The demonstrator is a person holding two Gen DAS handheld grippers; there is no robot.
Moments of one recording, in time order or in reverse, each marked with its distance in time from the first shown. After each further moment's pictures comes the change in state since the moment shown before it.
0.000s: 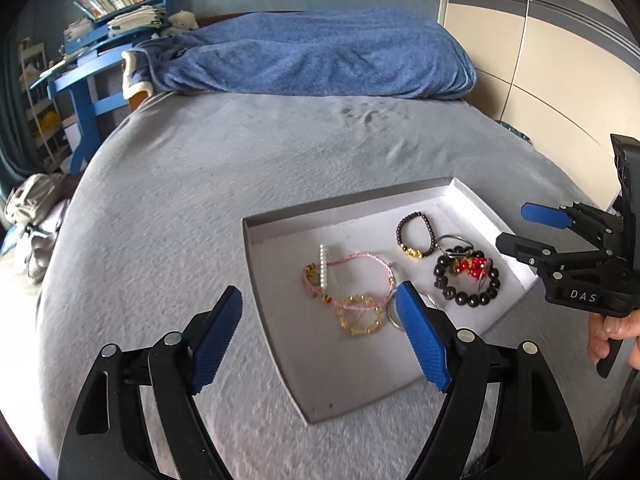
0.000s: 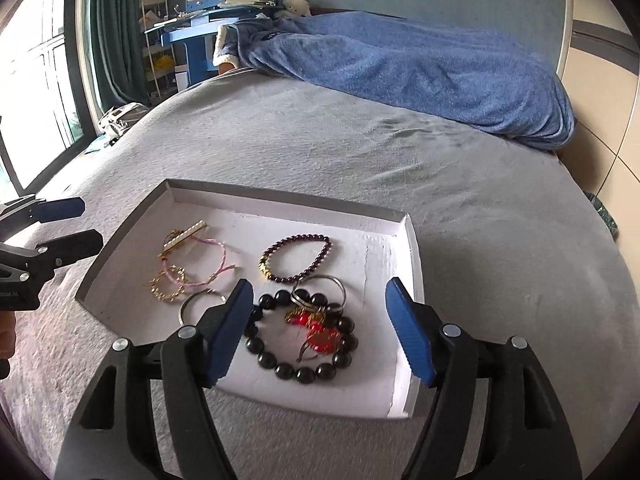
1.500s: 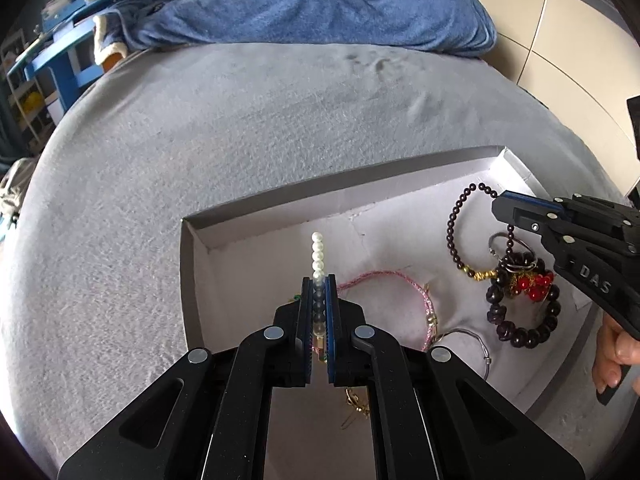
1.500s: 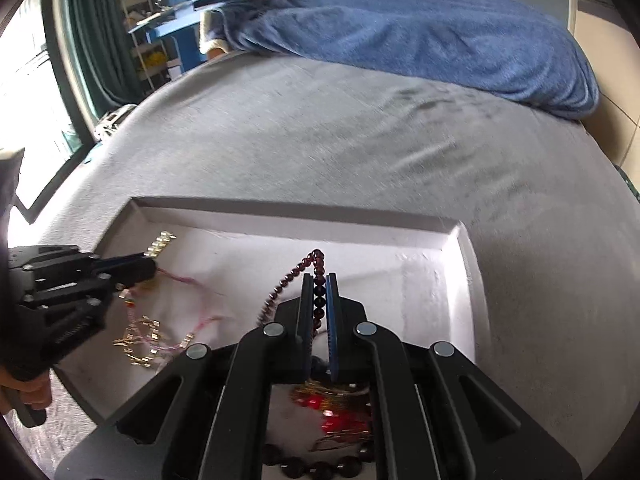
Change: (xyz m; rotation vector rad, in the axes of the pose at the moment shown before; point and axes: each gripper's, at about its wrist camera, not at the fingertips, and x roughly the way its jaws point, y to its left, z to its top) left arm 0.109 -0.004 0.023 0.008 0.177 0.000; right arm 0.089 -0.006 0.029 0.085 0.091 0.062
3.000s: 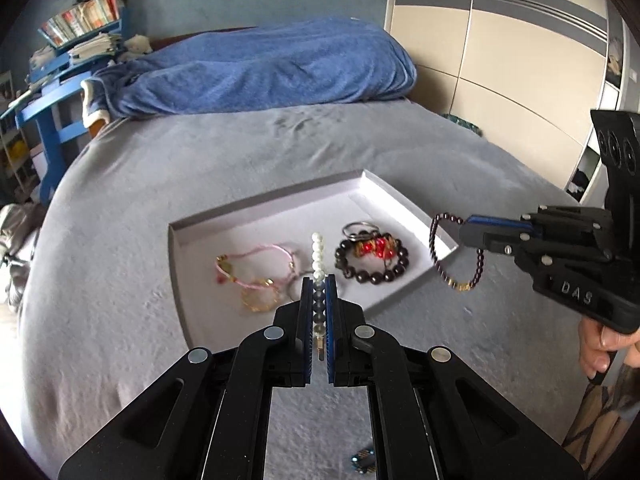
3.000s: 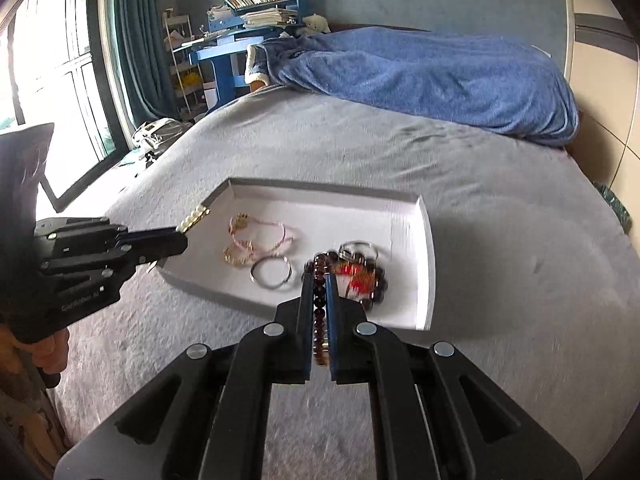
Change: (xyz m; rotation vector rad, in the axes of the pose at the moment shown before) left arm -0.140 -0.064 -0.071 0.106 -0.224 -0.112; right arm -0.160 0.021 -0.073 -0.070 -0.139 0.058
